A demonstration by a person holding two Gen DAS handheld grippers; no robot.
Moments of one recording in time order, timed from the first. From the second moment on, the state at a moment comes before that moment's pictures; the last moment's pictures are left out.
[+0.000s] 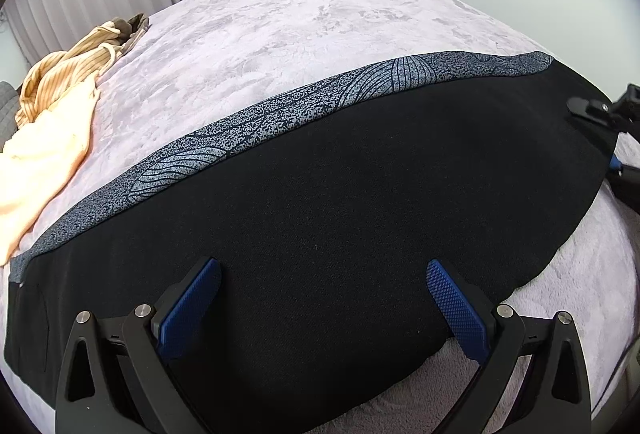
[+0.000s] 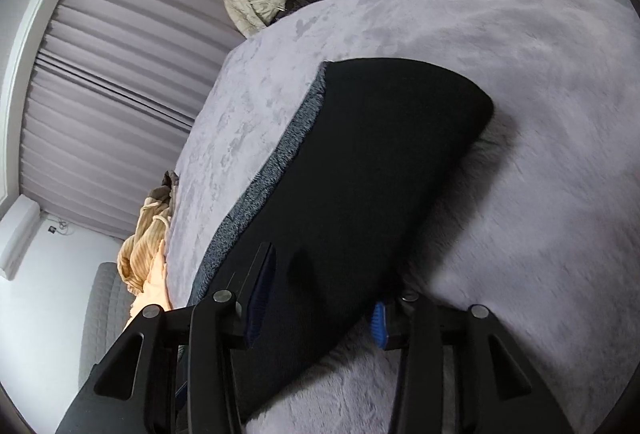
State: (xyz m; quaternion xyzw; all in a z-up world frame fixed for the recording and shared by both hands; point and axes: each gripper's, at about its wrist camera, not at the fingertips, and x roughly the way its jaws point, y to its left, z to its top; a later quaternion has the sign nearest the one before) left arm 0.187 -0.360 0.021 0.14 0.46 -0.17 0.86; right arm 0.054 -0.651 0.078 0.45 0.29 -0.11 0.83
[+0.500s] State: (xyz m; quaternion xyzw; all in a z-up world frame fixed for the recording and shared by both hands) left arm 0.278 -0.435 0.011 0.13 0.52 -0.11 0.84; right arm 0.051 -0.593 0.148 0.29 0.25 -0.07 0.92
